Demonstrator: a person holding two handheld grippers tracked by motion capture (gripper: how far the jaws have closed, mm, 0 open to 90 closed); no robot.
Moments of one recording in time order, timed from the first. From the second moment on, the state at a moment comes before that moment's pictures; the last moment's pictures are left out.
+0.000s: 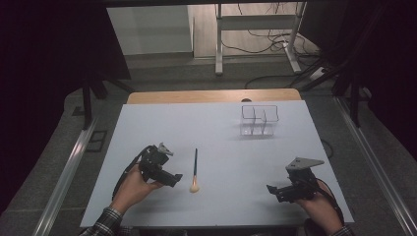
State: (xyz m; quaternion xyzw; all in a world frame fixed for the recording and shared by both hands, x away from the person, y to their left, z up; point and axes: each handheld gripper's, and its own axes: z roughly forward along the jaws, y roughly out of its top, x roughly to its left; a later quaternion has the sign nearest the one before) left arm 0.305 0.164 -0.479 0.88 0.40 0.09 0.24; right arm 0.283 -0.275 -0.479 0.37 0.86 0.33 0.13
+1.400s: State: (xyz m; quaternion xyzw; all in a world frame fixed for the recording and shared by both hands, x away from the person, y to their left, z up) left arm 0.335 0.105 -0.487 0.90 0.39 0.06 0.20; right arm 0.283 -0.272 -0.482 0.37 0.86 0.32 0.13
